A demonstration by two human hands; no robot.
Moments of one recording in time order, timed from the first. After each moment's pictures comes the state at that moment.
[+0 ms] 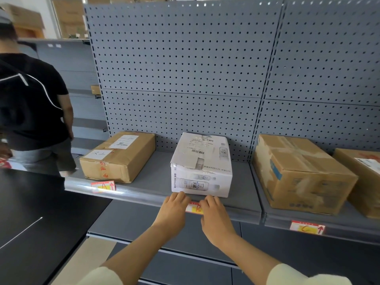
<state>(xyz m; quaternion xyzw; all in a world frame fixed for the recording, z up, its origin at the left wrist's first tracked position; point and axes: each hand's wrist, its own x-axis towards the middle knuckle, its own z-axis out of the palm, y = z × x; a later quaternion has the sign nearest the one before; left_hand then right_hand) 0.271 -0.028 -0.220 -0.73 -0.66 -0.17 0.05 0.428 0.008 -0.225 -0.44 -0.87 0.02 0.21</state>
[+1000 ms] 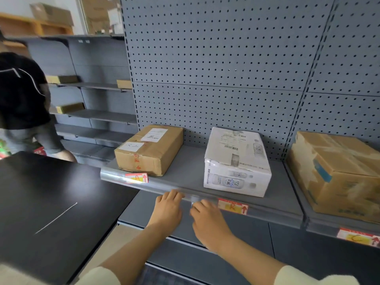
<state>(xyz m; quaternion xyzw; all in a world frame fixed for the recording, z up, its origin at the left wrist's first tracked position) 0.180 -0.069 -0.234 -0.64 -0.75 -0.17 0.03 0.333 -0.026 -0.239 -0.27 -0.95 -0.08 0.17</state>
